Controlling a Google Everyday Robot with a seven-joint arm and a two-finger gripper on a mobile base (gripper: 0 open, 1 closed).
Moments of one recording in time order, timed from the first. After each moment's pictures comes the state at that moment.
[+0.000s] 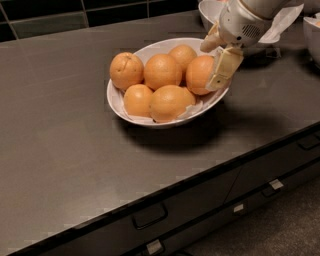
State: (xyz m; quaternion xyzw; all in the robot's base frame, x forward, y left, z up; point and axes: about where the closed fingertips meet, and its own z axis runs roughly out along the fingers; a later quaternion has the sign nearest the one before) arm 0.584 -0.126 0.961 -0.69 0.69 0.05 0.21
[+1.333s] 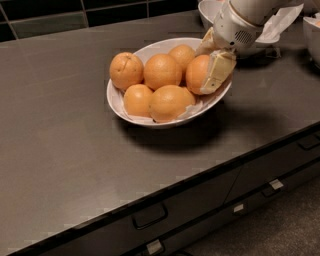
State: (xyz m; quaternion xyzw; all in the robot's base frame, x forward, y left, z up) arm 0.592 -0.118 0.946 -0.70 0.69 0.06 0.21
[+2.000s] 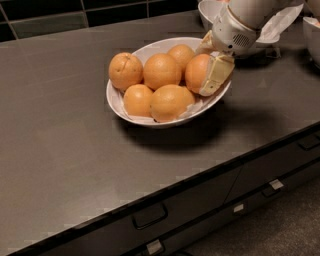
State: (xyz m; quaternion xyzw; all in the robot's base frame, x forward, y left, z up) arm 0.594 -0.113 0.936 -0.70 0.68 0.07 0.20
